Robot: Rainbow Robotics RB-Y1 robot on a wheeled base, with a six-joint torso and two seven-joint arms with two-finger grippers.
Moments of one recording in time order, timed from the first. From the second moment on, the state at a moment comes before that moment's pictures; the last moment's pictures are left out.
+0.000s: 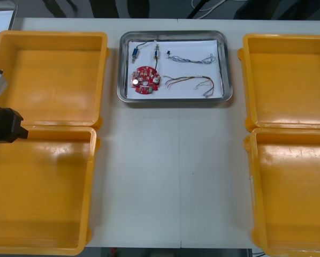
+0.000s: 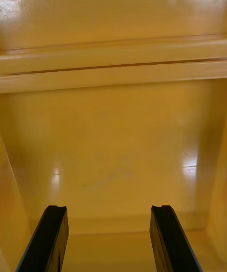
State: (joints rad) right arm -0.16 -0.87 -0.33 -2.11 -0.93 1.92 1.21; left arm -0.26 0.81 0.21 -2.16 0.88 1.91 -1.15
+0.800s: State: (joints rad) right arm -0.16 -0.89 -0.36 -2.10 -0.97 1.87 1.23; left arm -0.26 0.81 0.21 -2.16 0.88 1.91 -1.15
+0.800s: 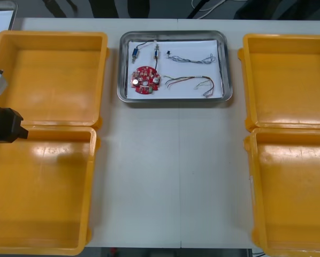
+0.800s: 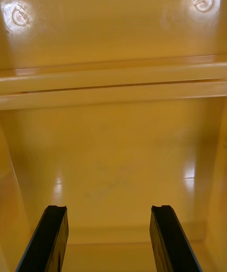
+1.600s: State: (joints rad) right arm -0.16 -0.89 -0.36 -2.10 -0.97 1.88 1.23; left arm -0.26 0.81 0.21 -2.16 0.88 1.91 -1.15
